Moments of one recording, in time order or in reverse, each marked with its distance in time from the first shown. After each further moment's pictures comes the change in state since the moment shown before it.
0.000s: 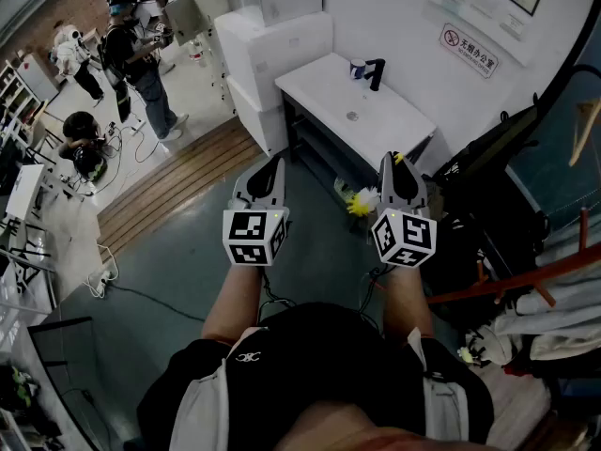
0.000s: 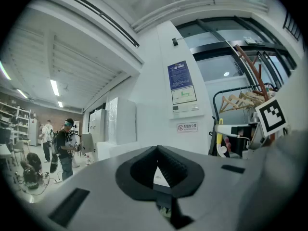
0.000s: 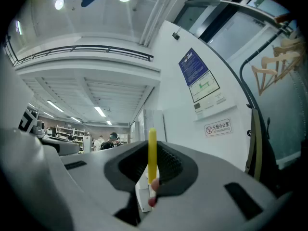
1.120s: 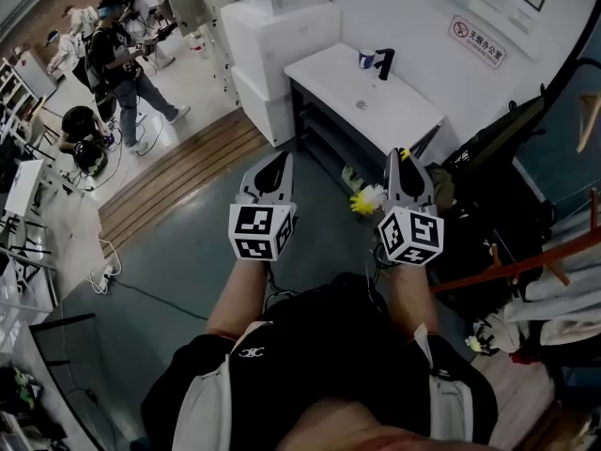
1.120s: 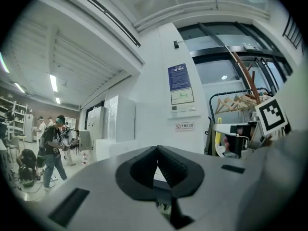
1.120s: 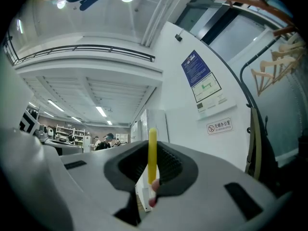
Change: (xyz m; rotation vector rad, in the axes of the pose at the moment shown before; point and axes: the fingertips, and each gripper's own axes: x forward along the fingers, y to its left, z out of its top) left arm -0.032 0.030 -0.017 -0.023 -0.006 -0.049; right arm -0.018 0.050 -0.008 -0.005 -0.012 -0.004
